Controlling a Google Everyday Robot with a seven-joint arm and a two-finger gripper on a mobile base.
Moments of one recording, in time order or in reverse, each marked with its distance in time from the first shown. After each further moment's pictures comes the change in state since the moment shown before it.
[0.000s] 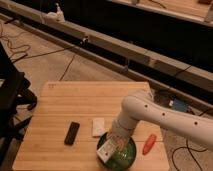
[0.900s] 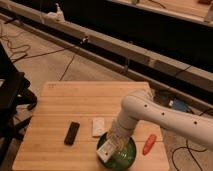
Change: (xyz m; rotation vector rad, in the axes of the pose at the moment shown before) arm 0.002 0.002 -0.001 0.000 0.003 0.004
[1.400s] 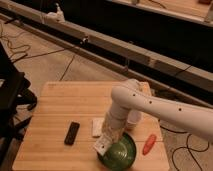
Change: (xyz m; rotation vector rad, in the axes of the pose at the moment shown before) arm -0.001 -0.031 -0.006 -0.048 0.021 -0.092
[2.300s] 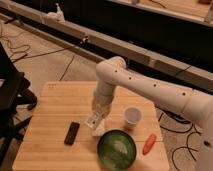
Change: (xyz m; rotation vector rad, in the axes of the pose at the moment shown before) arm 0.028 -0.106 -0.032 0.016 0.065 -0.111
